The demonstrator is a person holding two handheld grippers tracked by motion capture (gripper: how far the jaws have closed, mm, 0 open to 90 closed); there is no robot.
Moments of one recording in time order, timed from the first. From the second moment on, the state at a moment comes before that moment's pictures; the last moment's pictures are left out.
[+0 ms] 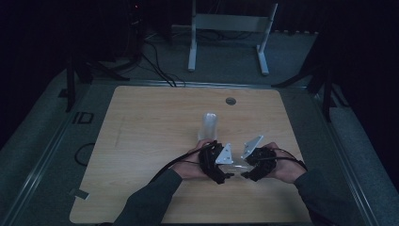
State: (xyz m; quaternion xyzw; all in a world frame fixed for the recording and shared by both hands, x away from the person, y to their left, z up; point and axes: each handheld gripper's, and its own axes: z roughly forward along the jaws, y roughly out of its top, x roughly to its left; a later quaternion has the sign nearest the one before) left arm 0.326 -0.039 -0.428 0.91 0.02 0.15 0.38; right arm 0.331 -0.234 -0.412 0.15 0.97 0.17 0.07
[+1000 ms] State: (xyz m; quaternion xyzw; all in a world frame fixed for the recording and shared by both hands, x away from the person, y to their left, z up) left arm 0.328 -0.033 -0.426 0.90 0.05 0.16 0.41; right arm 0.335 -0.260 -0.422 0.27 0.94 0.20 0.11
